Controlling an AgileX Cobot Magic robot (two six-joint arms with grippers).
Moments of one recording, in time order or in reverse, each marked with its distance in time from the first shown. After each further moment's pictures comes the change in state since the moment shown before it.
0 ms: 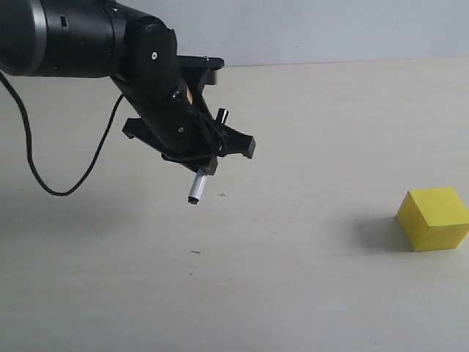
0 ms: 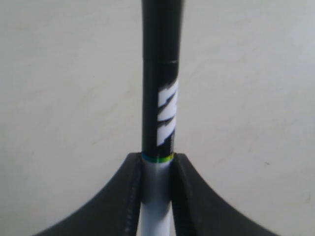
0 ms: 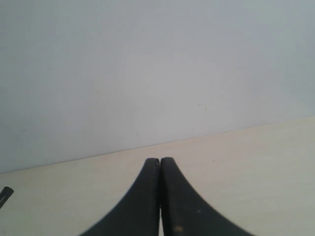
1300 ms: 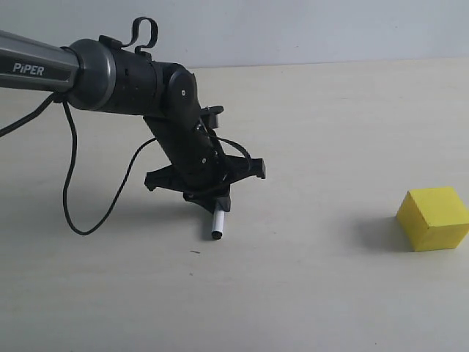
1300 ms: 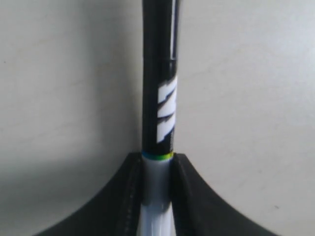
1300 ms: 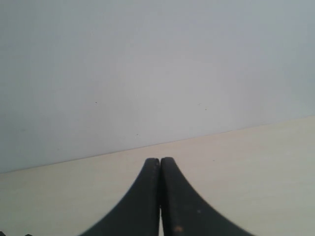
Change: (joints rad) left arm 0.036 0.218 -0.055 -0.246 -0.012 -0.051; right arm 0.000 0.000 0.000 0.000 0.000 0.000
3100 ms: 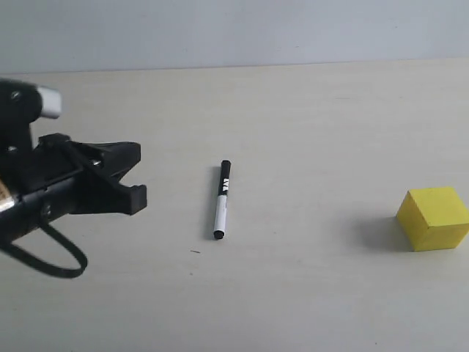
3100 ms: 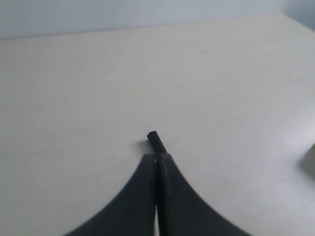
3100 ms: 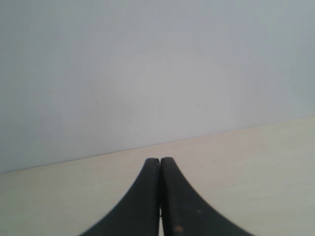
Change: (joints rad) left arm -0.046 -0.836 1.073 0.069 -1.252 0.317; right arm 0.000 0.000 0.000 0.000 0.000 0.000
